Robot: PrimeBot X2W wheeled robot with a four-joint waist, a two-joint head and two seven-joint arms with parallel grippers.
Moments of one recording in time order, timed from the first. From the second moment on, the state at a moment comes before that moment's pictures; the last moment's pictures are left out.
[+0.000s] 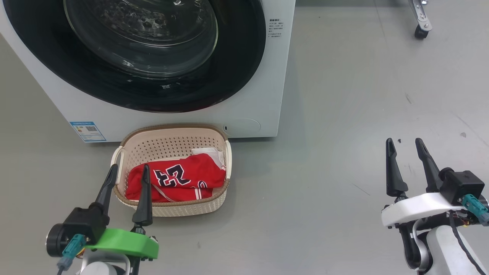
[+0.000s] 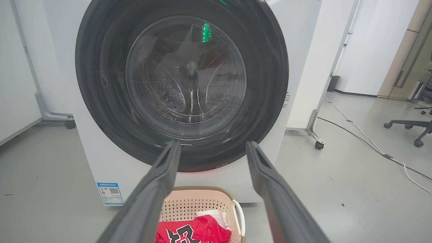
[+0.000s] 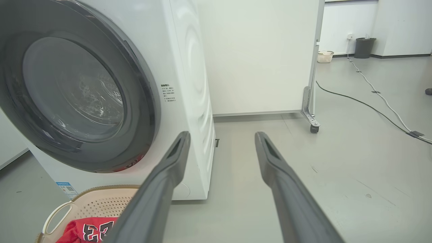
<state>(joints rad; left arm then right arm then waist) -0.08 0.05 -0.15 0.16 -0.33 -0.08 -0.26 -0.12 -0.15 0.14 0.22 0.40 0.07 -0.25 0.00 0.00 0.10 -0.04</state>
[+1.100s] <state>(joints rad) -0.05 0.04 -0.16 0.17 -0.38 -0.08 -0.26 -0.10 -0.12 0.11 0.22 0.35 0.10 -0.25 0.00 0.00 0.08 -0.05</state>
